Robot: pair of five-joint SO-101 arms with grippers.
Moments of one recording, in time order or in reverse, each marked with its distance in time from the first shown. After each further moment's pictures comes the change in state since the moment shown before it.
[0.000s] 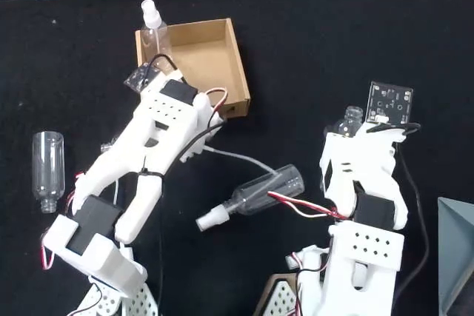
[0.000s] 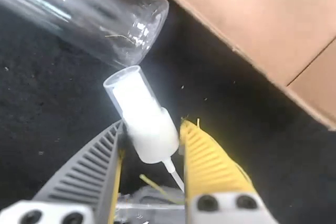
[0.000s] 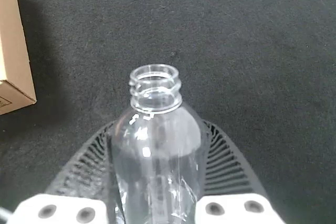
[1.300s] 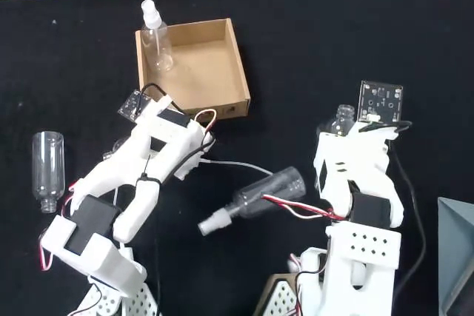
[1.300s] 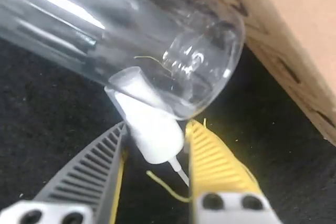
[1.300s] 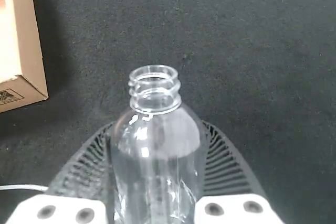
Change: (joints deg) left arm -1.3 0.4 18.8 -20.0 6.6; right arm -2.7 0.0 0.0 0.0 0.0
